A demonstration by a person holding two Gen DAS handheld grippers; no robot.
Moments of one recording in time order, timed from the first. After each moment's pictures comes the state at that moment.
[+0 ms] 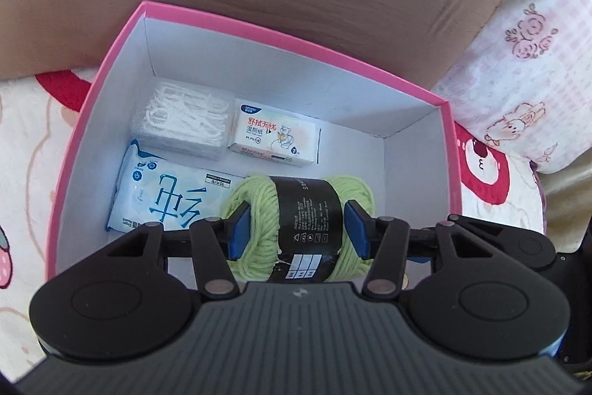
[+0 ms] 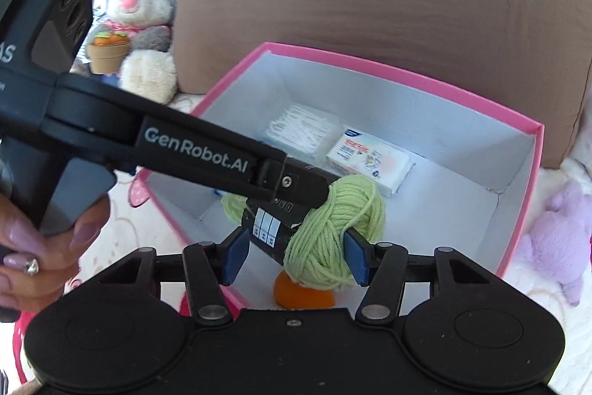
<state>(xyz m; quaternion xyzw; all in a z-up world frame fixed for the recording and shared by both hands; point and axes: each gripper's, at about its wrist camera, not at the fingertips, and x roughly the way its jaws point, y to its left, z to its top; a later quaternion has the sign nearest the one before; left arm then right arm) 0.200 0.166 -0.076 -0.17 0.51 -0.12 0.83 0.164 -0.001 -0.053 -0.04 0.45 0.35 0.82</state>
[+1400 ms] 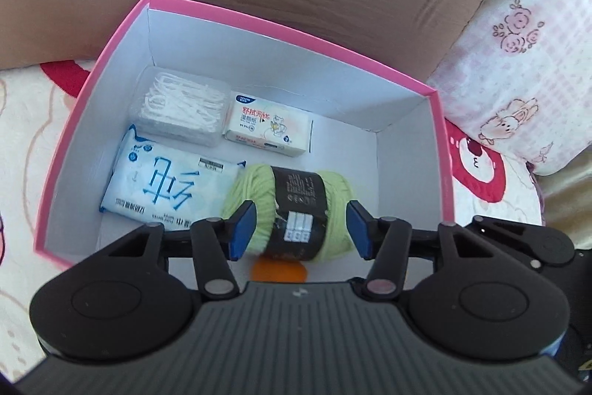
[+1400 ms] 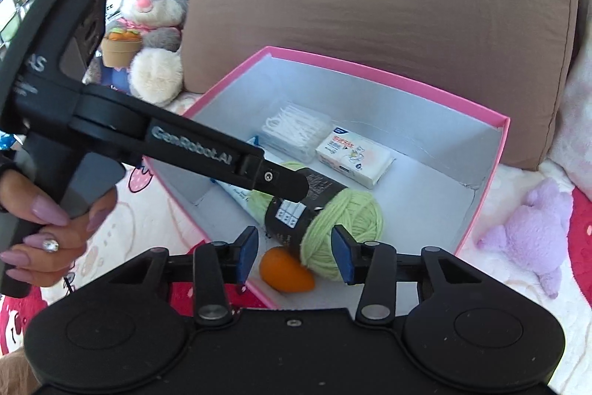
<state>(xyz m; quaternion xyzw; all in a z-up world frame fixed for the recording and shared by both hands) 0.170 0.158 -0.069 -0.16 0.49 -0.12 0.85 0.145 -0.031 -0.038 -0.06 0.41 0.36 0.83</state>
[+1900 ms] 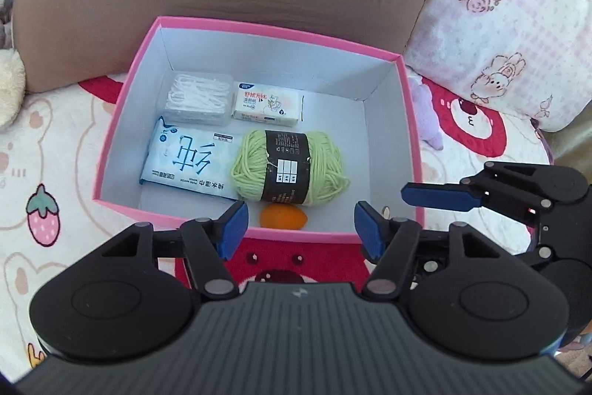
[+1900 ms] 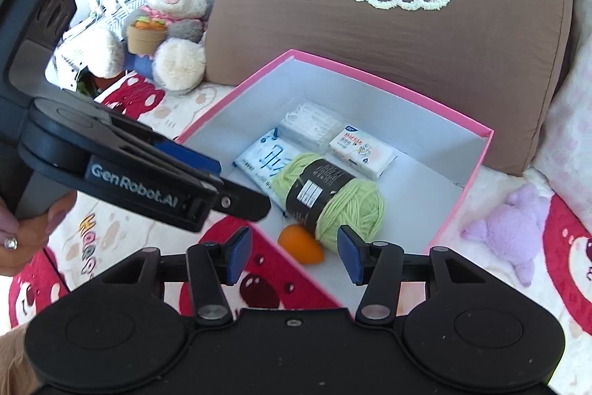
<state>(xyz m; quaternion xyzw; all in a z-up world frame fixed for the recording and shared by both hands) 0.109 0.136 -0.015 -0.08 0.49 -0.10 0.86 0.109 -0.043 0.003 -0.10 0.42 0.37 0.82</state>
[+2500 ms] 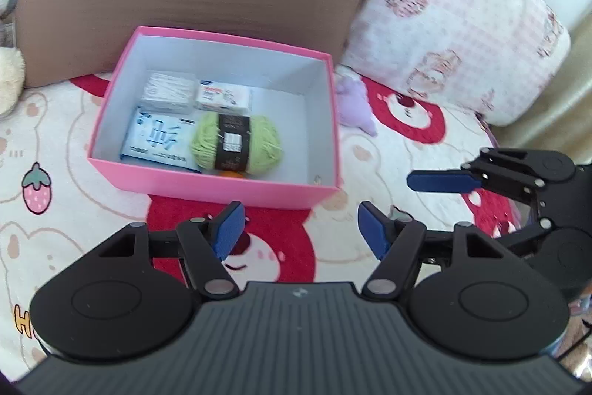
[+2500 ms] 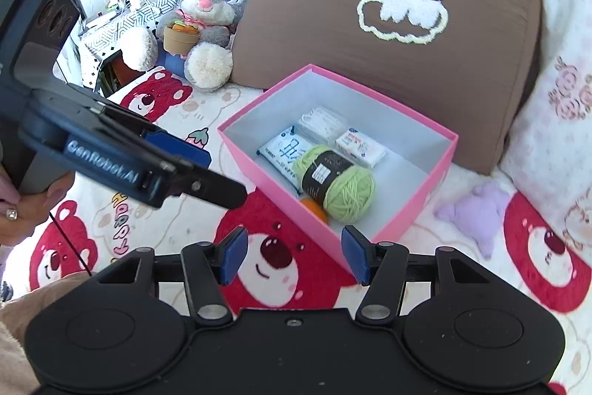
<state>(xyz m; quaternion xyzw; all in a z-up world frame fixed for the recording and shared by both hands) 0.032 0.113 0.035 -0.10 0.48 -0.15 0.86 0.044 -0.094 0.062 -0.12 0.41 0.39 0.82</state>
